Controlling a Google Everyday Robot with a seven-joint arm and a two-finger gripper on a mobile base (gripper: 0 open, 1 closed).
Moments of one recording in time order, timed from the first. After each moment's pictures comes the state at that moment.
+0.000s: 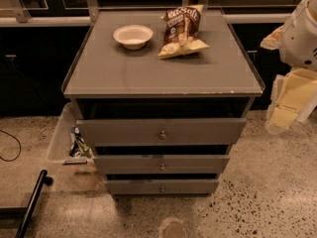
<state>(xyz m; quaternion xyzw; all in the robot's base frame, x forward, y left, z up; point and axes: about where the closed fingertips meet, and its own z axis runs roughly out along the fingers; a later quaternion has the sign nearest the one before) 0.438 -0.217 0.976 -0.60 0.78 -0.03 0.16</state>
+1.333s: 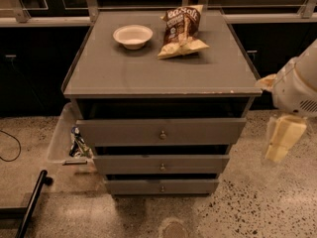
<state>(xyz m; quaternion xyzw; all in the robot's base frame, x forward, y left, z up) 0.432 -0.235 0.884 -0.61 0.78 0.01 0.15</state>
